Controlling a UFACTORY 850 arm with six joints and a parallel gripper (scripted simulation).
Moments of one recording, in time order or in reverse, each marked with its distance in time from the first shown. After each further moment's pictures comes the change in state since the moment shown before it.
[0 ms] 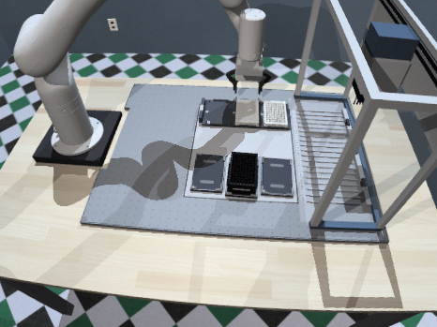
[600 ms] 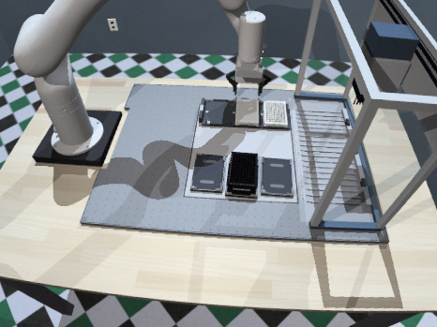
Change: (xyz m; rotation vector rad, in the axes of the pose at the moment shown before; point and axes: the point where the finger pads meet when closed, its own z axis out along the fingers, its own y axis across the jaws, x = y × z) arm 0.000 0.000 0.008 0.000 0.000 0.000
